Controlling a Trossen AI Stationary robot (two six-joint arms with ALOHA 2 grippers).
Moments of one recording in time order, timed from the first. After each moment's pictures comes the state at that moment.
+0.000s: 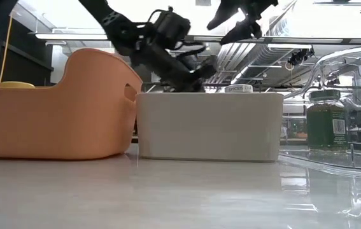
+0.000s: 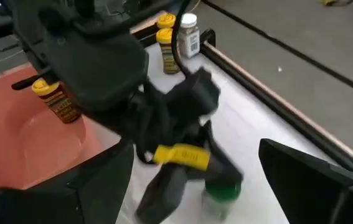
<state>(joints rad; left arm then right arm) 0.19 1.94 1.16 0.30 -0.37 -0.59 -0.11 1.30 1.18 -0.44 0.31 0.32</state>
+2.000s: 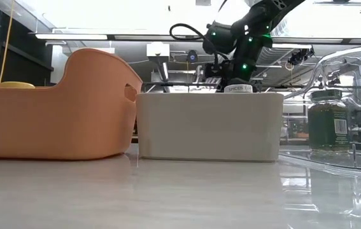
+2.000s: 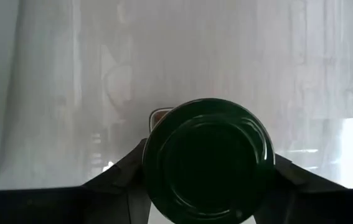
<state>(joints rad) 0.07 1.09 1.26 -0.24 -0.15 -0.21 -0.31 1.73 1.18 -0.59 0.07 -0.39</state>
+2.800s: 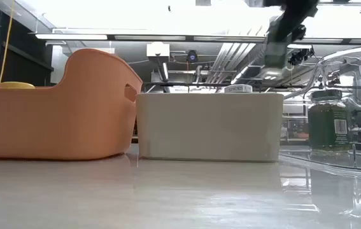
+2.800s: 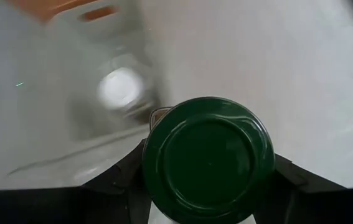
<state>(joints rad) 0.16 0.99 1.26 -0.33 -0.17 -0.04 -0.09 1.15 1.18 -1.03 0.05 0.27</state>
